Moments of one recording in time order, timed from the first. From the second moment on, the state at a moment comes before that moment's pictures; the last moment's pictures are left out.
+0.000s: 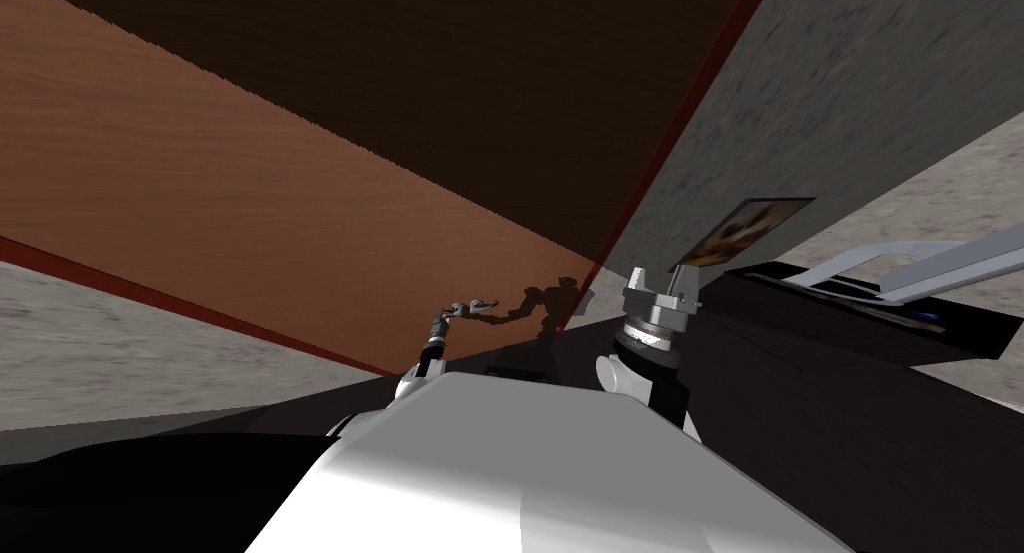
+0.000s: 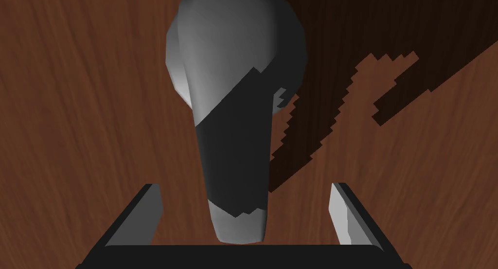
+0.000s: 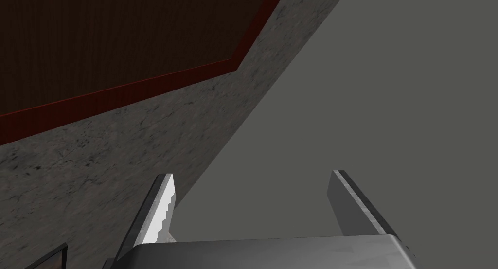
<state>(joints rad) -0.02 0.27 0.24 -0.61 0.11 -0.85 0.17</state>
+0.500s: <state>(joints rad) -0.02 0.27 0.24 -0.61 0.11 -0.84 0.17</state>
